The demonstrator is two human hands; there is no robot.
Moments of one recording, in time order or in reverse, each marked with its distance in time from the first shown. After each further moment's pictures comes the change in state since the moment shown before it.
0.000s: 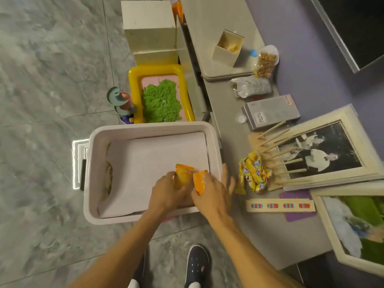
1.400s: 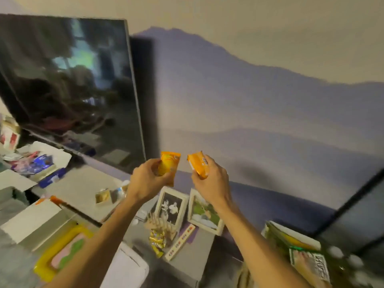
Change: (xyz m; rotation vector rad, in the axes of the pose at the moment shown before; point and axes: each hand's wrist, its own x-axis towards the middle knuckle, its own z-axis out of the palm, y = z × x) left_hand -0.456 0.422 -0.235 0.062 -0.085 1.126; right_hand -0.372 0.080 -0.563 0.573 1.033 0.407
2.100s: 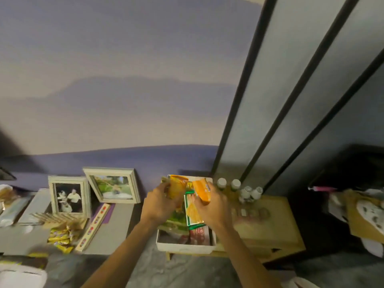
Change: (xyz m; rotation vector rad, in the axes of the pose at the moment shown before) left_hand -0.154 0.124 0.412 0.090 -0.591 -0.031; right_hand -0.200 0.363 -0.203 -0.284 0.105 0.592
